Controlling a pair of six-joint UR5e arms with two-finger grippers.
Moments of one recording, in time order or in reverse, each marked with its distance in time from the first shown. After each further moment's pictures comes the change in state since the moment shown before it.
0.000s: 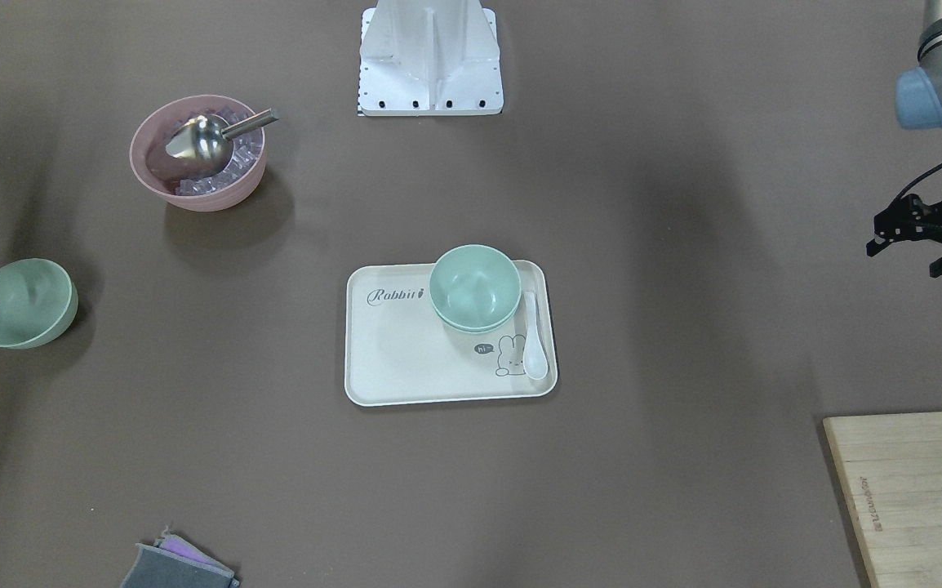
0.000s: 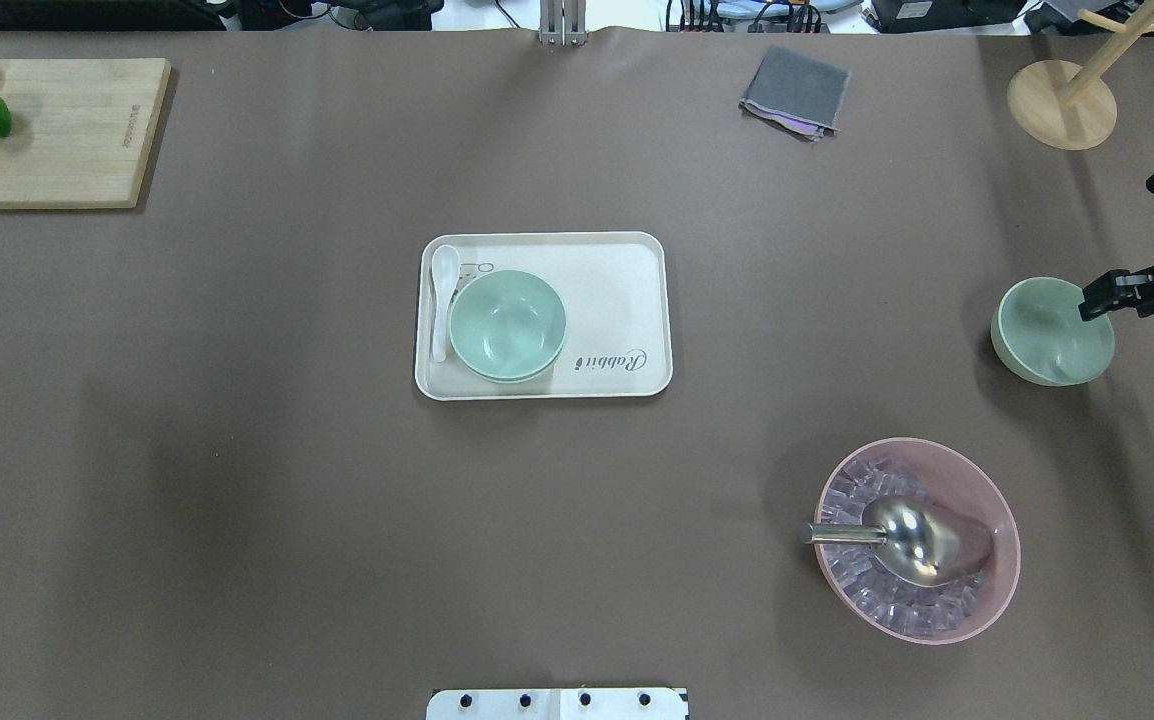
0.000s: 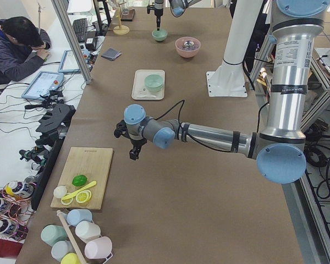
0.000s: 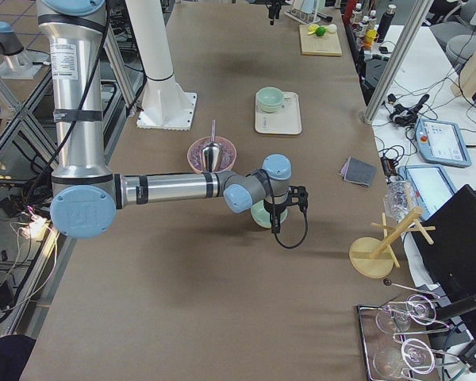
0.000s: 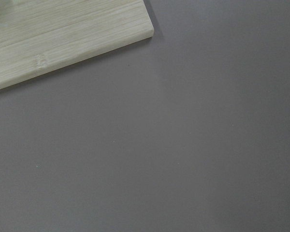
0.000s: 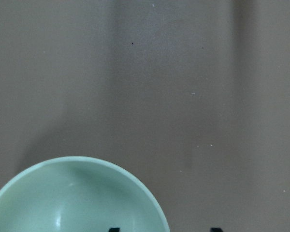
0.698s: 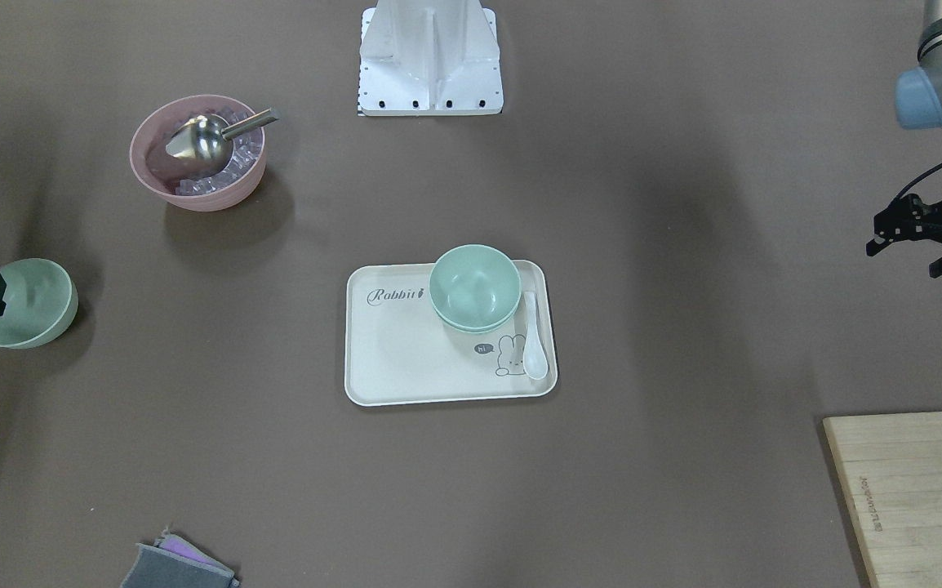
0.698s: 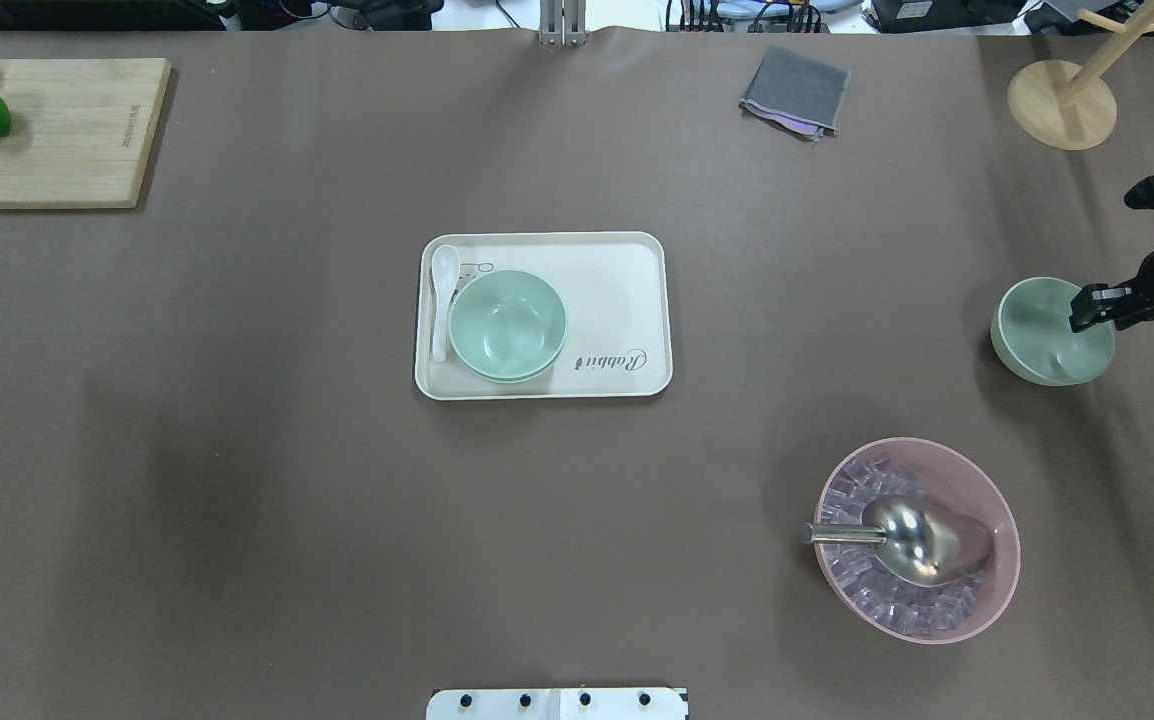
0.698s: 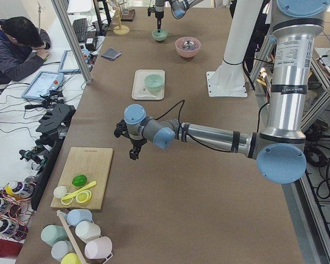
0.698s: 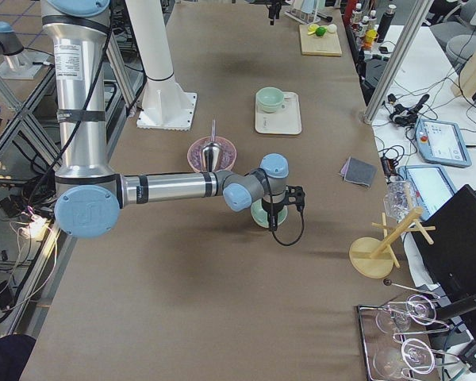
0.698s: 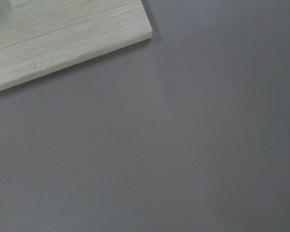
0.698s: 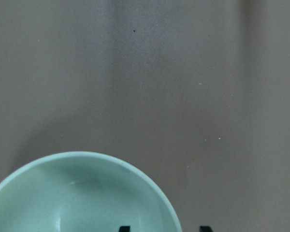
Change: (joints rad) left arm 0.000 0.000 0.001 -0.006 0.000 0.000; right arm -0.036 -0.001 0.000 0.000 -0.033 0.047
